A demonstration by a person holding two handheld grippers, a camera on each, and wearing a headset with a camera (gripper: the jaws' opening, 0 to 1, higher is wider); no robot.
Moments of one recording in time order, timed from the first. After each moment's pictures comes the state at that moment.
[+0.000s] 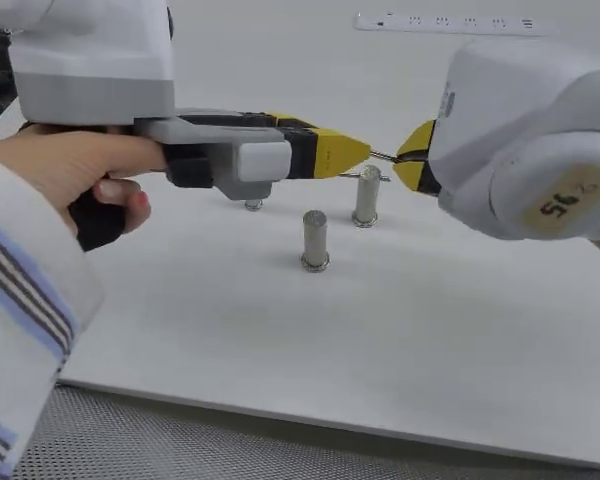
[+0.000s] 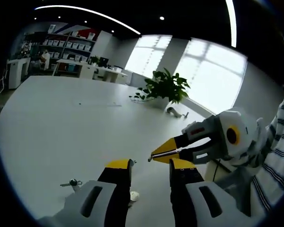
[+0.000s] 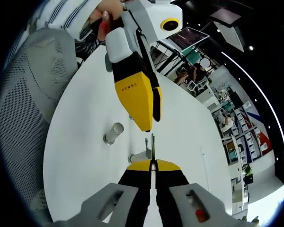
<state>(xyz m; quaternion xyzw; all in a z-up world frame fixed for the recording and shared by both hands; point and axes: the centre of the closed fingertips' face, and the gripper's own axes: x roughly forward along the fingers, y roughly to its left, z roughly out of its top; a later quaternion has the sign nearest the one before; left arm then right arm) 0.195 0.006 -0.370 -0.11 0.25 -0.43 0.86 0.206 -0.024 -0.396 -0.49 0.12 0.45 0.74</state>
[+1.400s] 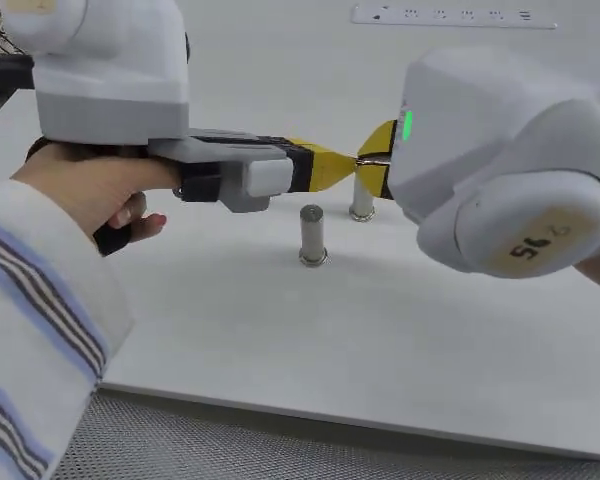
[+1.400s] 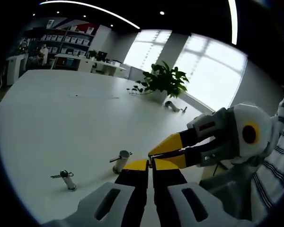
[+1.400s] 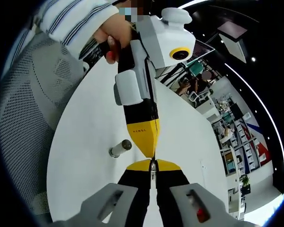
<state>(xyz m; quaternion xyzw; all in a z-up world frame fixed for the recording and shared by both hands) 0.185 -0.001 -0.383 -0.12 0.27 -0.44 0.85 0.186 -0.002 -0.387 -0.50 0.08 0.47 0.72</state>
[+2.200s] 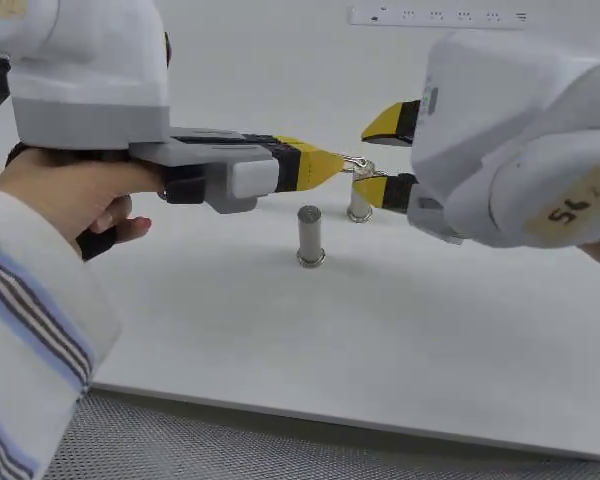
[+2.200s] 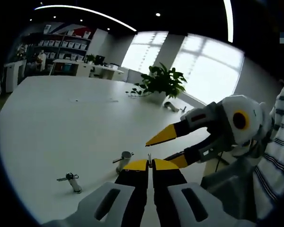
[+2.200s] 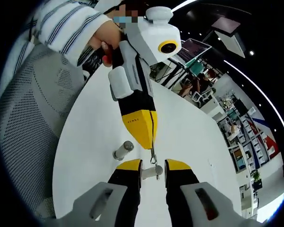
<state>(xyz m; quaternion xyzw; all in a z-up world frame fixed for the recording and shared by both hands) 0.178 0.005 -0.379 -0.07 0.25 -0.45 0.85 0.185 -0.006 -0.392 -0.44 0.11 0.51 0.73</state>
